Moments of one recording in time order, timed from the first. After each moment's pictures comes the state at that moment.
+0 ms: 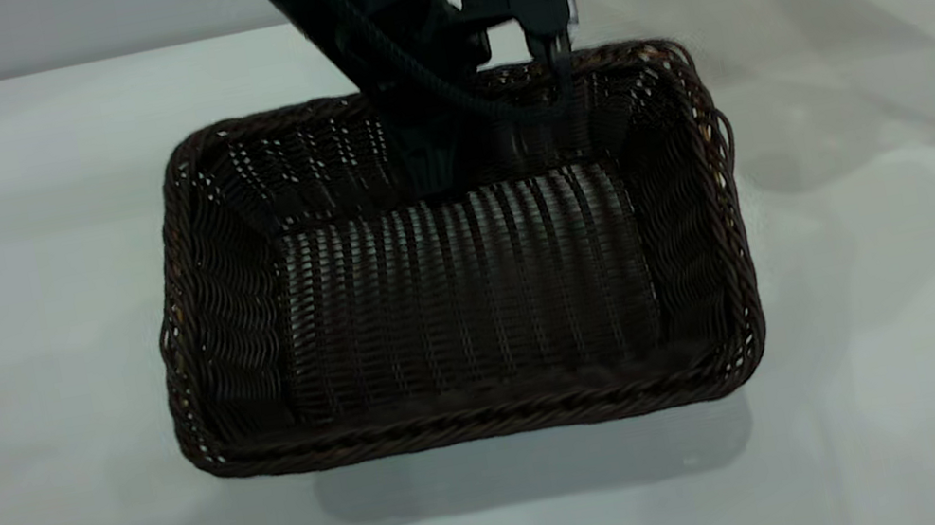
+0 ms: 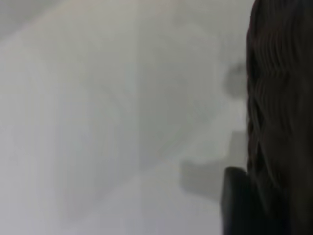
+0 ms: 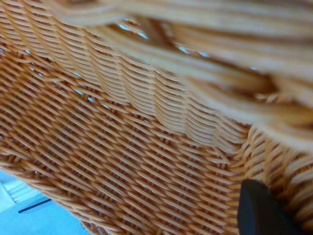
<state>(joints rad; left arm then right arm) -0.65 2.31 -1.48 -0.10 0.21 1.08 -0.39 2.24 -1.28 1.35 1.07 -0.61</state>
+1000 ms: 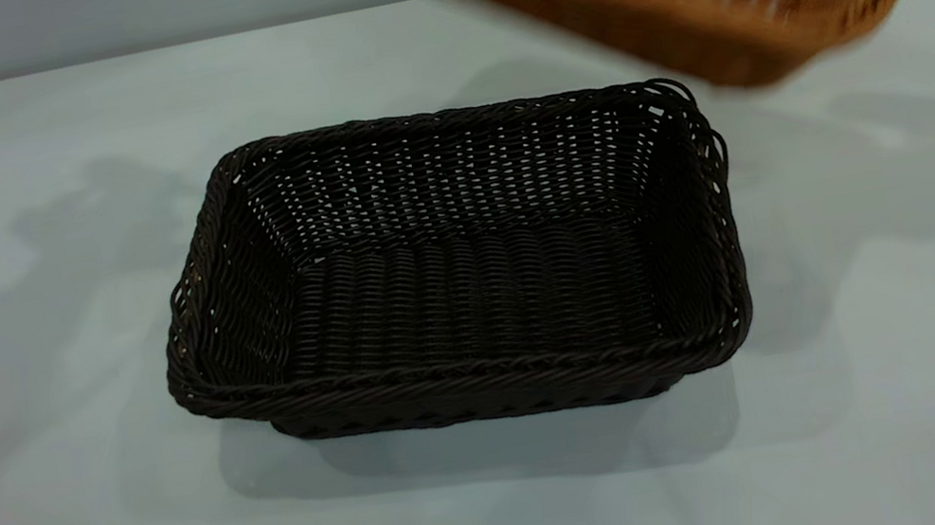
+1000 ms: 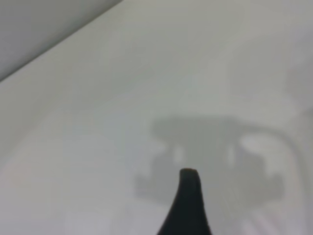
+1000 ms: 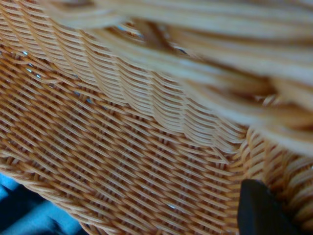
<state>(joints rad) -0.10 2.02 -1.48 -0.09 0.41 0.50 -0.12 2.03 -1.28 0.81 1.16 -0.32</state>
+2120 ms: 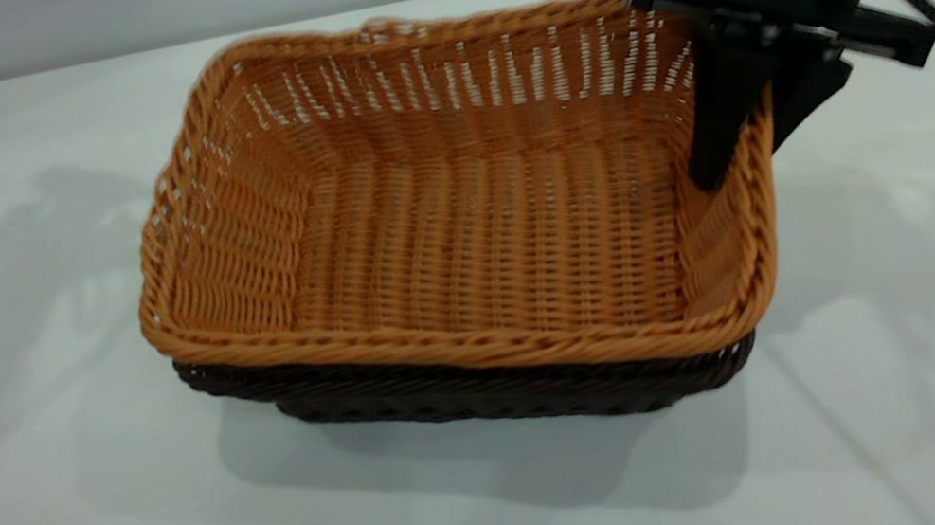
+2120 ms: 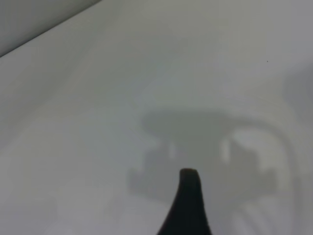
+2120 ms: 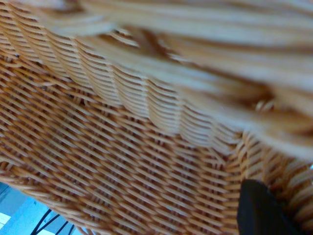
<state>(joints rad) -0.05 2.02 -1.48 -0.09 0.43 0.48 0.25 2.14 -1.28 0.60 1.03 -0.14</state>
